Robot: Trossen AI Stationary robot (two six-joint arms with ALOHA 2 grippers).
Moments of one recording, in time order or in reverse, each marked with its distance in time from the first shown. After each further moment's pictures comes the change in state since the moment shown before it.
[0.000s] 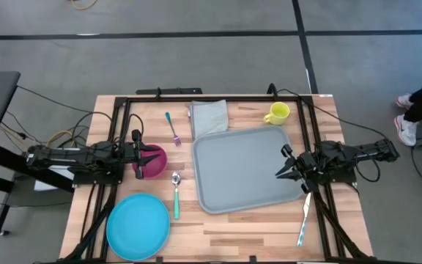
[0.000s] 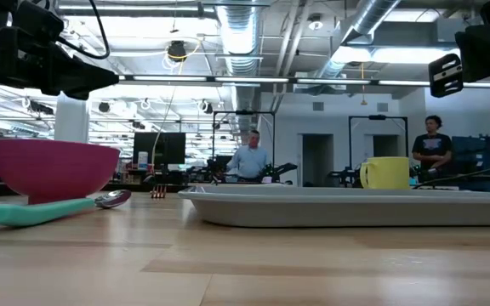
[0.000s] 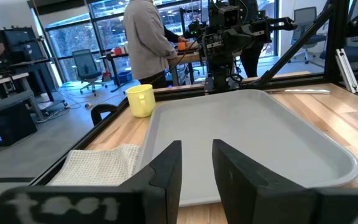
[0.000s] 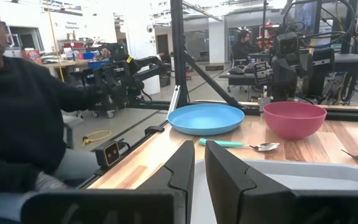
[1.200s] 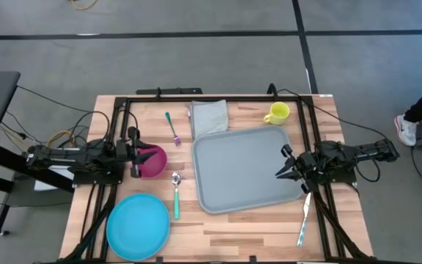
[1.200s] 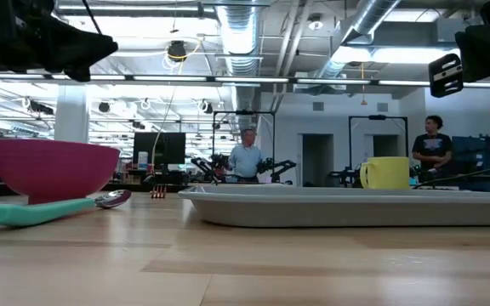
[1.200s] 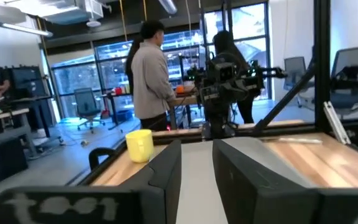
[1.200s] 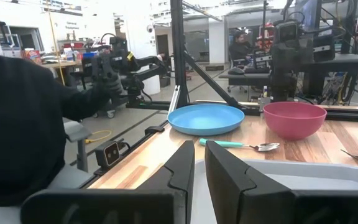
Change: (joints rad) left arm -0.001 0.000 0.010 0.196 0.027 0.009; right arm 0.000 0.000 0.000 0.002 0.000 0.000
